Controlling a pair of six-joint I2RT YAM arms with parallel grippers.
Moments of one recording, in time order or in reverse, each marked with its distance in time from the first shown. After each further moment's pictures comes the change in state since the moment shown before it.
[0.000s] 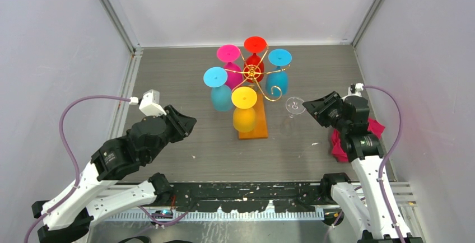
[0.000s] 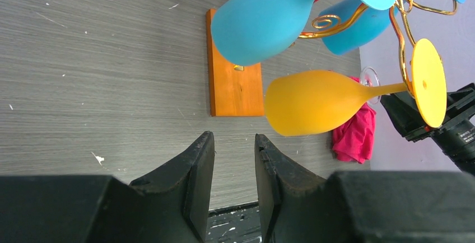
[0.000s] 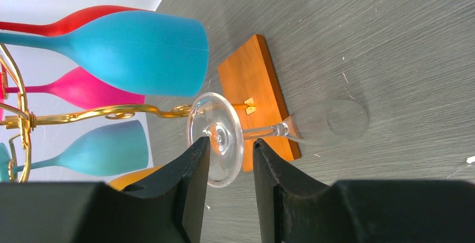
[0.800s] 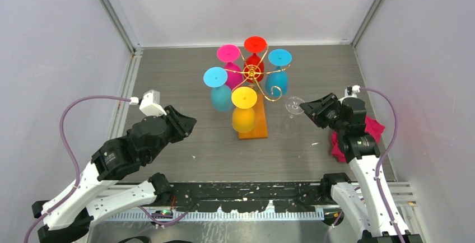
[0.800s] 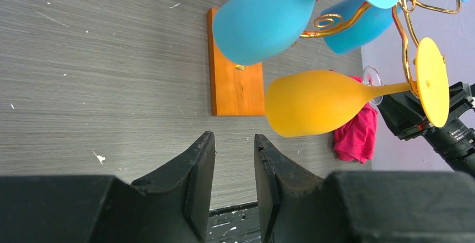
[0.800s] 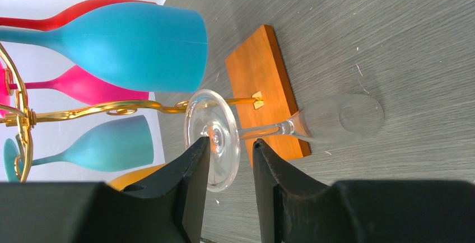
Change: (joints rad) left arm 0.000 0.000 -0.004 -0.001 0.000 0.000; right arm 0.000 0.000 -0.066 0.072 -0.051 0.048
